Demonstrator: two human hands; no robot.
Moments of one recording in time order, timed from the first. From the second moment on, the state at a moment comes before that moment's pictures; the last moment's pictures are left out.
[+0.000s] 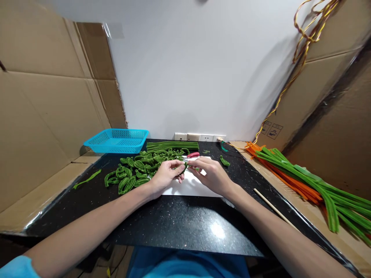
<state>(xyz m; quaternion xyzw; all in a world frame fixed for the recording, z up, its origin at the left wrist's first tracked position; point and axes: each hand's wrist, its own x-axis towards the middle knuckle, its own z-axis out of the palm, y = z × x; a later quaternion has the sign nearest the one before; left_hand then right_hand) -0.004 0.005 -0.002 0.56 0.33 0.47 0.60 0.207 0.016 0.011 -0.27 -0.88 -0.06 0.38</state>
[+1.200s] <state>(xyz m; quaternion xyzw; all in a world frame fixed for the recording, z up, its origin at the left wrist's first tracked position) -0.009 -0.003 0.018 0.66 0.38 0.40 0.52 0.221 0.023 0.014 -0.14 -0.91 -0.22 0.31</state>
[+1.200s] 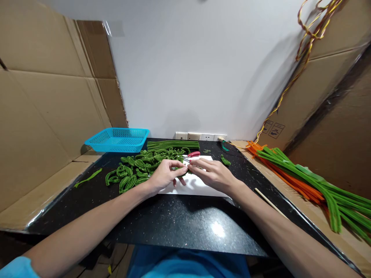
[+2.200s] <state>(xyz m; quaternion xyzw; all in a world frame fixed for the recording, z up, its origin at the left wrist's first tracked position) -0.015 -0.004 0.018 0.70 0.33 0.39 0.49 0.197 0.006 0.023 -0.30 -0.82 0.19 0.45</state>
